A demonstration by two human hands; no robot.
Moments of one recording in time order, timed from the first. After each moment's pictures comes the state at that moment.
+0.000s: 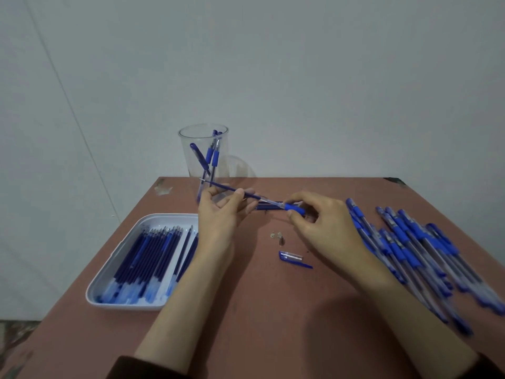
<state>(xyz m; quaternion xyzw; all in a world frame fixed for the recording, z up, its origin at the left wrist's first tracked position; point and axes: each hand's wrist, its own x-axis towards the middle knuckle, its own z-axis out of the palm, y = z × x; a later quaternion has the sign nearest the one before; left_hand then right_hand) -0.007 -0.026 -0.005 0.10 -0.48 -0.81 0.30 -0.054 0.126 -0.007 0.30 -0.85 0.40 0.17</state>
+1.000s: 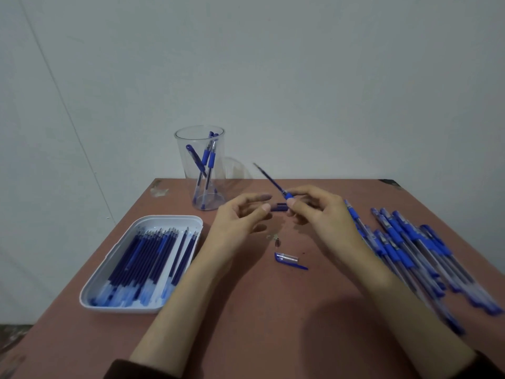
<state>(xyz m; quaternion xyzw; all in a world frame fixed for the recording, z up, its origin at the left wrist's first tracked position) -0.002 -0.021 -0.009 0.03 -0.68 -0.72 0.16 -0.061 0.127 -0.003 0.23 -0.75 0.62 0.02</state>
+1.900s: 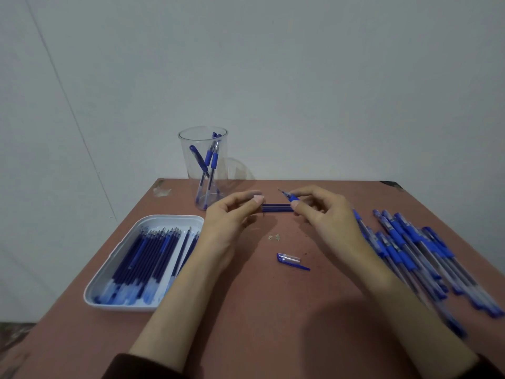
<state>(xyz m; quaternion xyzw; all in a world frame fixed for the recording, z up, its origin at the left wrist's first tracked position) -0.003 -0.028 -0.006 0.09 -0.59 -0.78 0.19 -0.061 0.128 -0.003 0.24 -0.77 0.58 0.07</state>
